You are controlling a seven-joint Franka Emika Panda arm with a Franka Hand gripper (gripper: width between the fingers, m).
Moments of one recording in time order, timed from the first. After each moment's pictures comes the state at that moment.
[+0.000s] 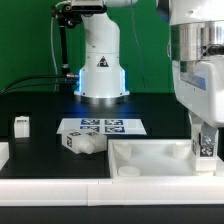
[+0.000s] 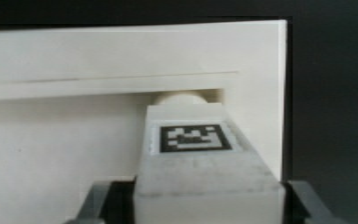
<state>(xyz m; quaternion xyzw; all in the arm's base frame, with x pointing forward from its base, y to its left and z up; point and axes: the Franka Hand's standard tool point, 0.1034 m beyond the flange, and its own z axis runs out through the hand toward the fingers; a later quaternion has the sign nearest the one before) 0.642 0.106 0.077 -0.69 0.72 0.00 0.06</state>
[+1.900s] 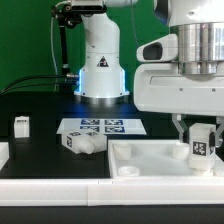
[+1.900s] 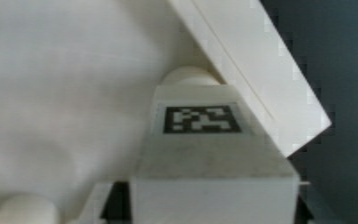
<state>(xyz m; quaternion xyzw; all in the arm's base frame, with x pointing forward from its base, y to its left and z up) 0.644 0.102 0.074 -0.93 0.35 -0.04 0.04</state>
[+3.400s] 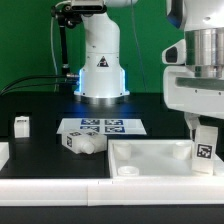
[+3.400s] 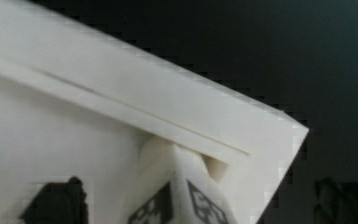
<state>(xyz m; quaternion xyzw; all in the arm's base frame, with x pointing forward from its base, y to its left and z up) 0.639 0.126 0.069 -0.87 0.50 -0.02 0.06</state>
